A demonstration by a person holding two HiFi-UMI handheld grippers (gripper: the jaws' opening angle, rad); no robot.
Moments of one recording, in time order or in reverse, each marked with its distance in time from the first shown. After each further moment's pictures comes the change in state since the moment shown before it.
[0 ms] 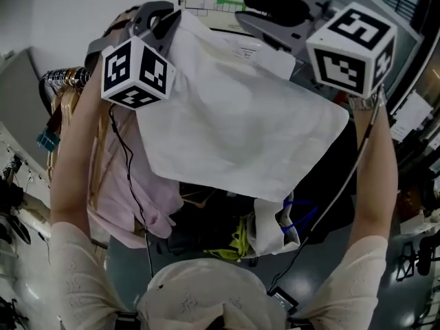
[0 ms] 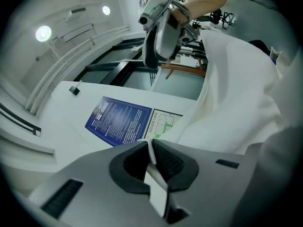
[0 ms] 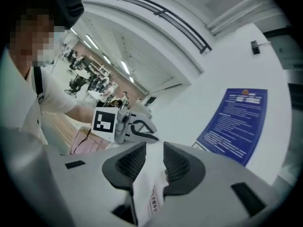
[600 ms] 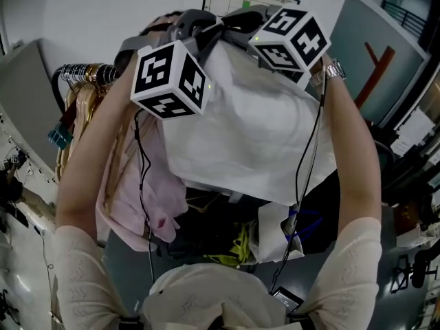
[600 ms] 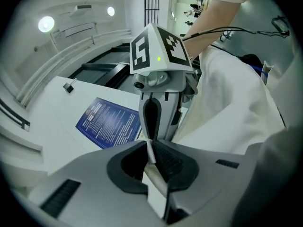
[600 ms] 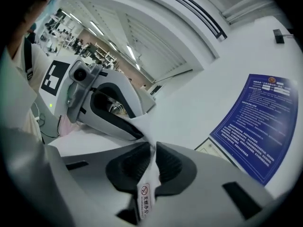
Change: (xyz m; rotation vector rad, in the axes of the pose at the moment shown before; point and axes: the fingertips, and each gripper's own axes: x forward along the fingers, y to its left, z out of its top) left arm -0.011 -0.011 0.011 -0.048 -0.068 -0.110; right arm 0.134 -0.003 -0.048 -0.090 0.179 0.086
